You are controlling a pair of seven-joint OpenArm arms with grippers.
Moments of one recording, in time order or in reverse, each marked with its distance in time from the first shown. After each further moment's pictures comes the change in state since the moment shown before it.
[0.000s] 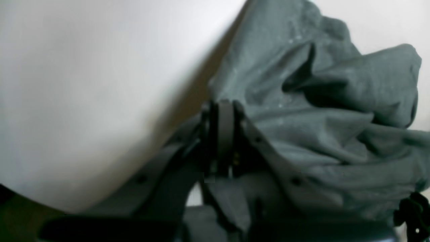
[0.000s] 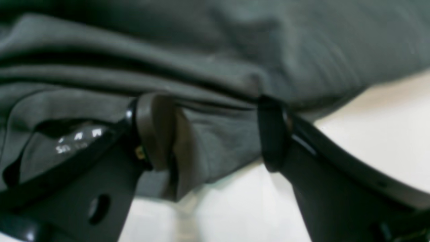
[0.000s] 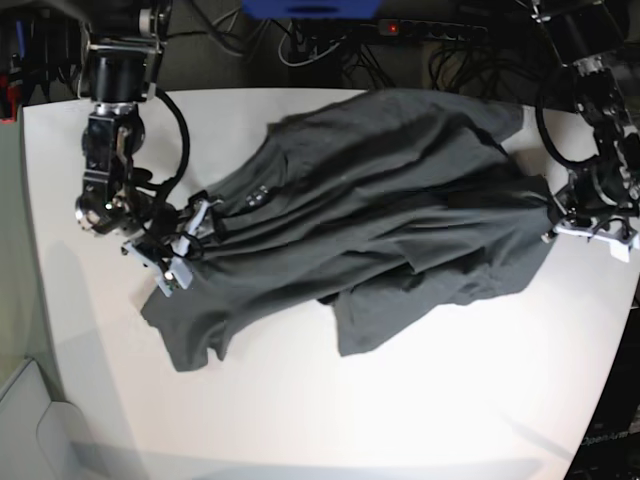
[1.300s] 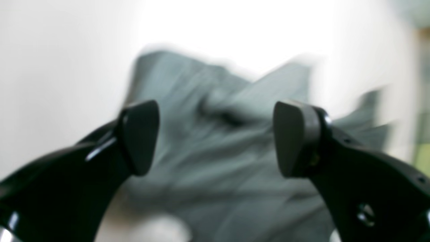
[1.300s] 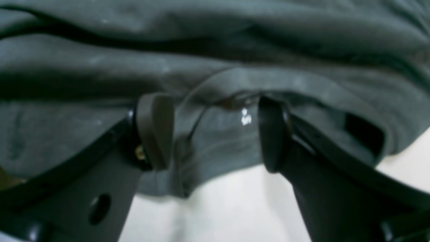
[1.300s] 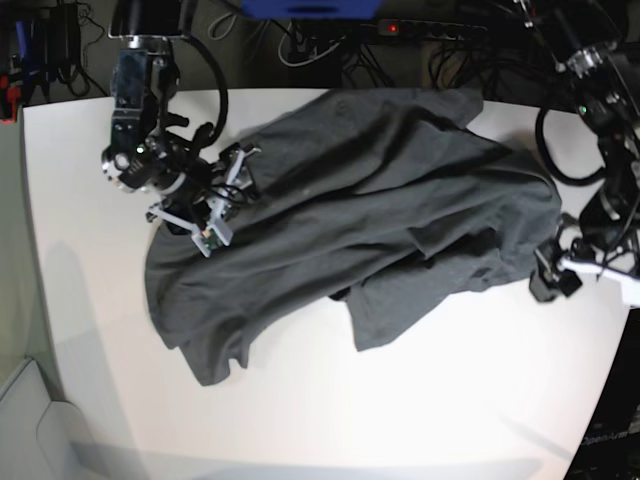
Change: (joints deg) left arm -5.0 3.2 0.0 12.8 -5.8 -3.2 0.1; right arm -12.8 -8.0 -3.5 22.8 -2.1 -0.5 -9.1
